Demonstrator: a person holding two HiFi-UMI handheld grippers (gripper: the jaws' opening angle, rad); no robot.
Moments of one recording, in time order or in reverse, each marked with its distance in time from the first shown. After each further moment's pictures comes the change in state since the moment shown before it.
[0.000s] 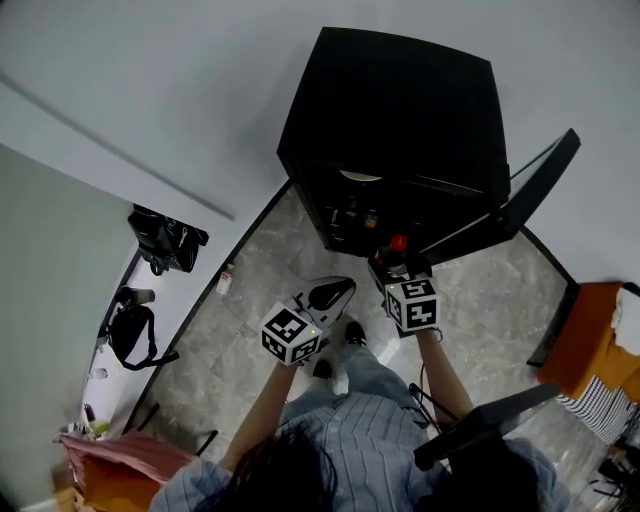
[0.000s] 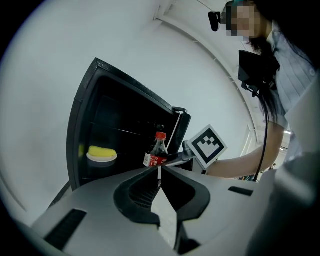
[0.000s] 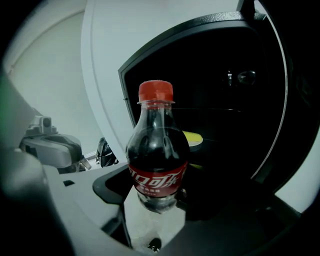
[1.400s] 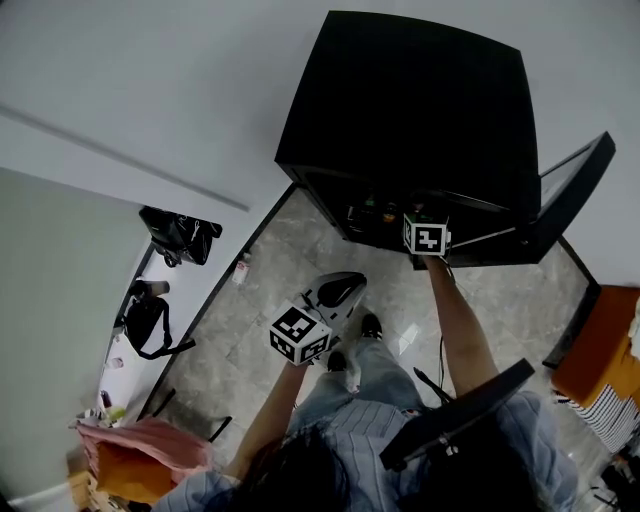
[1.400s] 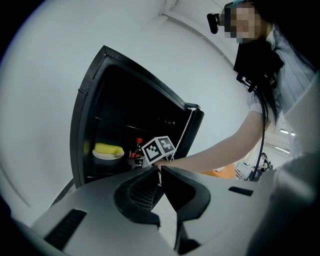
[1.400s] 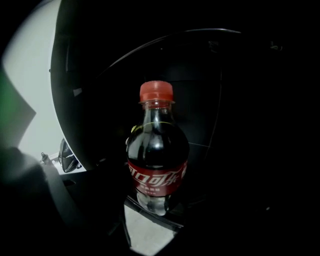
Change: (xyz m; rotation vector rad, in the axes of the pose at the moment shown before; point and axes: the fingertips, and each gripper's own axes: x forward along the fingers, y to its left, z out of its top) left arm 0.023 0.033 0.000 -0.032 0.032 0.064; right arm 0.151 -0.140 0.023 0.020 -0.008 -0.232
